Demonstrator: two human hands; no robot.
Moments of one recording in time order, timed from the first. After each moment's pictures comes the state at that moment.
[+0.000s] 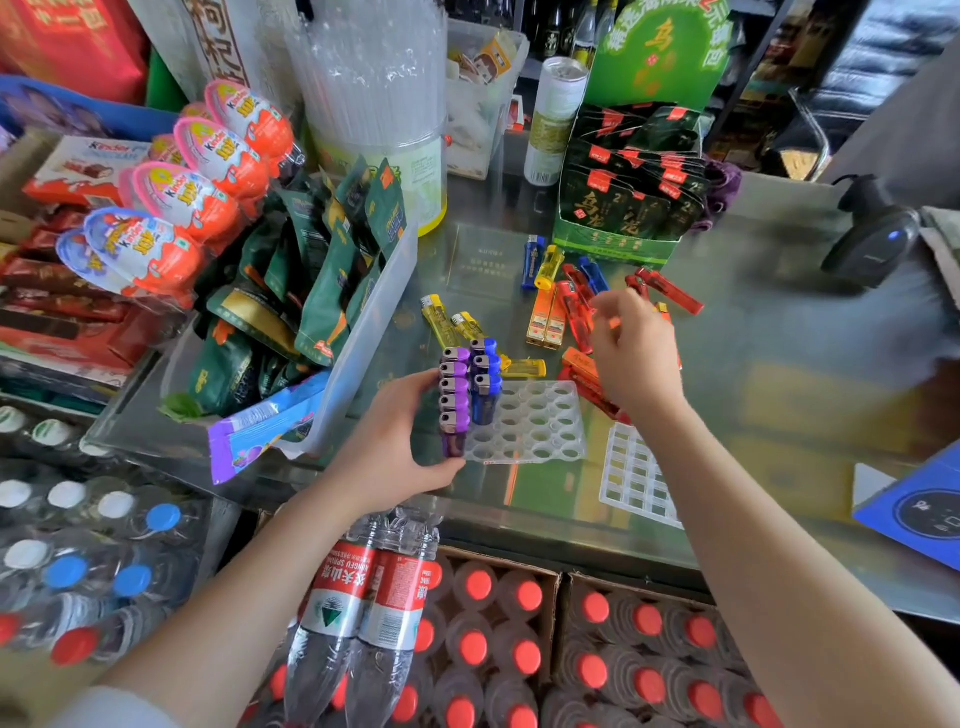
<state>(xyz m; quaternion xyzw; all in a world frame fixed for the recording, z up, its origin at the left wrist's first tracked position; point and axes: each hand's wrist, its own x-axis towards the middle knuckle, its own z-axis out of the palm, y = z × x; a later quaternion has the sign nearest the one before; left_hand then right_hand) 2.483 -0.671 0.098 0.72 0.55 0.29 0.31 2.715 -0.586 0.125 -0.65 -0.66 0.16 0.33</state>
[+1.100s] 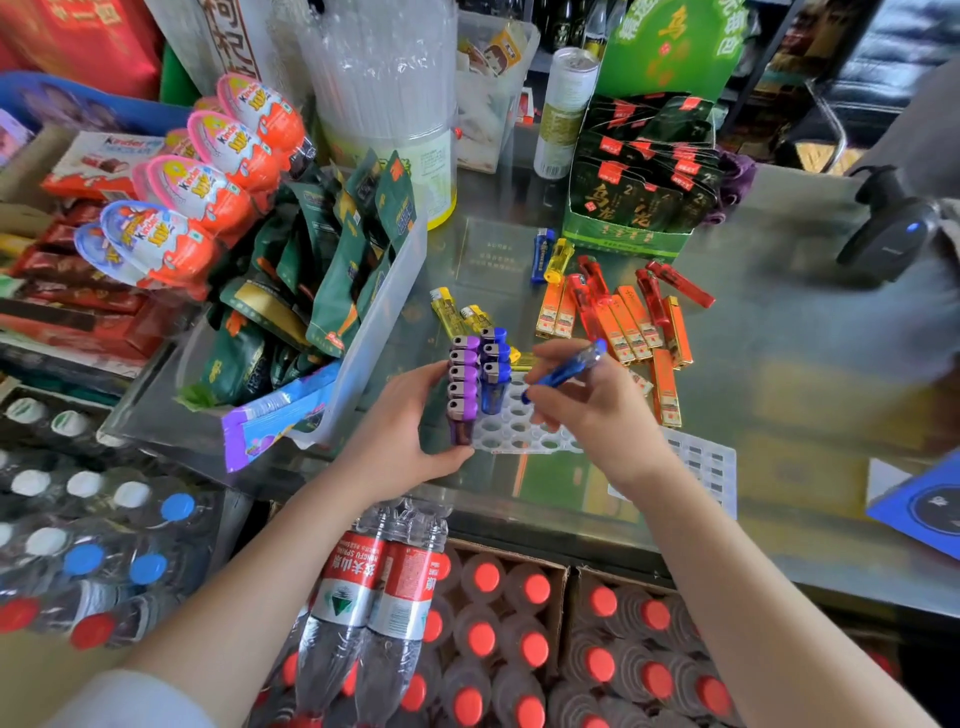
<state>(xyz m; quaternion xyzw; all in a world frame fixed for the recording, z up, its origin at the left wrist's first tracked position) 2.480 -0.668 0.090 0.73 0.54 0.29 0.31 2.686 -0.654 0.138 -0.53 -0.58 0.51 0.35</state>
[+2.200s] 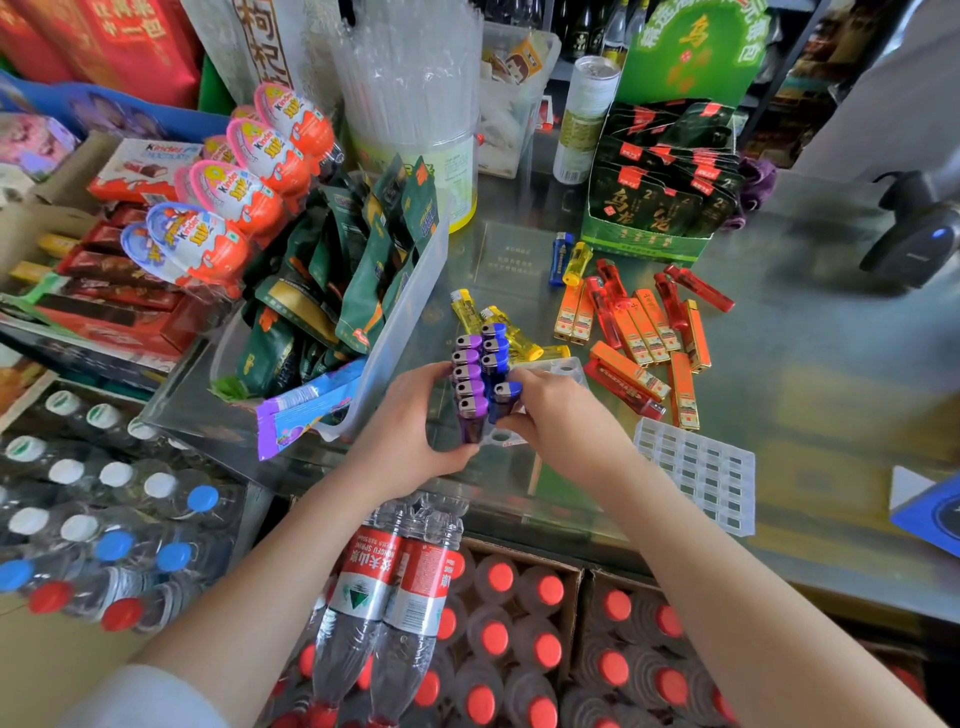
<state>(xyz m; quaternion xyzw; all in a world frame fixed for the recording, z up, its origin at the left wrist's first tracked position) 2.473 -0.670 0.085 0.71 0.57 0.30 0.28 2.652 -0.645 0.127 -0.48 -0.84 0.21 0.11</state>
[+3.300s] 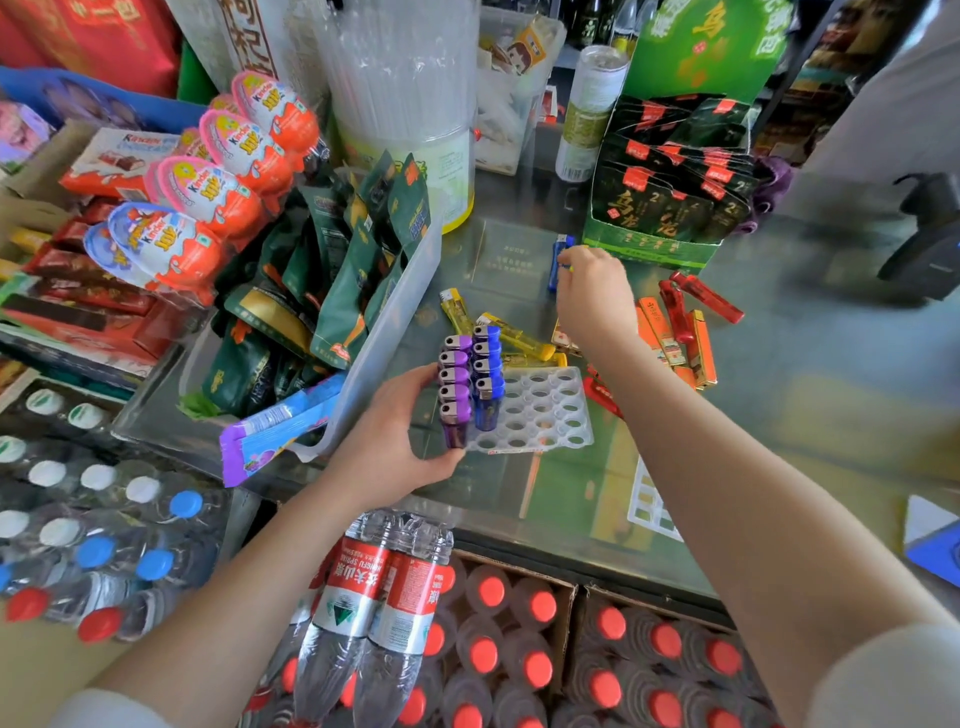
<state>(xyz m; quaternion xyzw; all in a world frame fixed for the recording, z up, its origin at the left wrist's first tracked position) 2.469 -0.664 0.082 0.68 0.60 0.29 0.31 2.665 -0.508 0.111 -0.66 -0.71 0.13 0.21</state>
